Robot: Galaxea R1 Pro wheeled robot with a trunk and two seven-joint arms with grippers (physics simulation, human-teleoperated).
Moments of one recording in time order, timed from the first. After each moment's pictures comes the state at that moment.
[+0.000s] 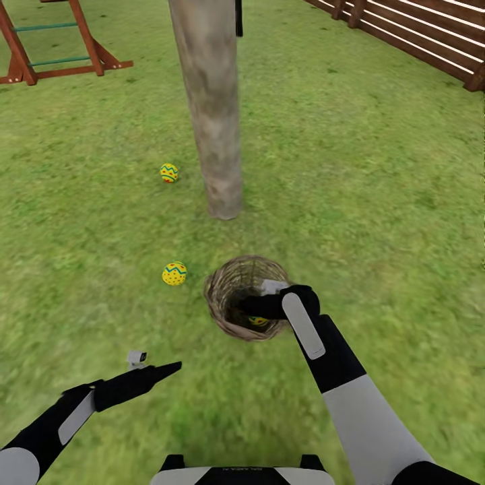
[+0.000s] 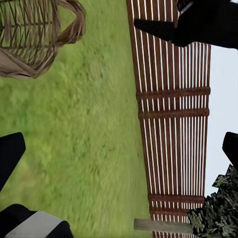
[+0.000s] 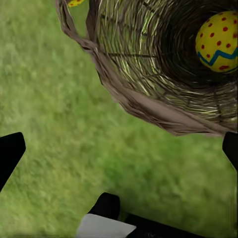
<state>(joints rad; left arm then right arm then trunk) -0.55 0.35 -0.30 -0.65 0.76 0.35 -1.30 -0.79 0.16 0.28 -1.23 -0.72 1.02 -0.40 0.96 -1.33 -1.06</state>
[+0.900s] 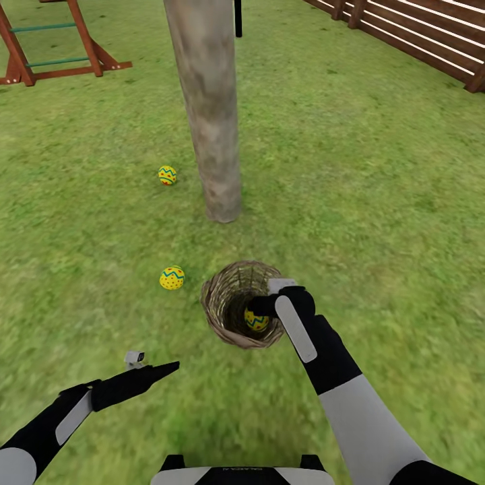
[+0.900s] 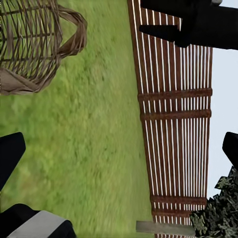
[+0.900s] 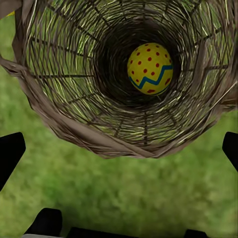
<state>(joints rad) -0.55 0.36 -0.30 -0.65 0.76 0.34 -1.30 -0.79 0.17 0.32 -1.23 -0.57 1.02 -0.54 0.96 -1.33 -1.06</state>
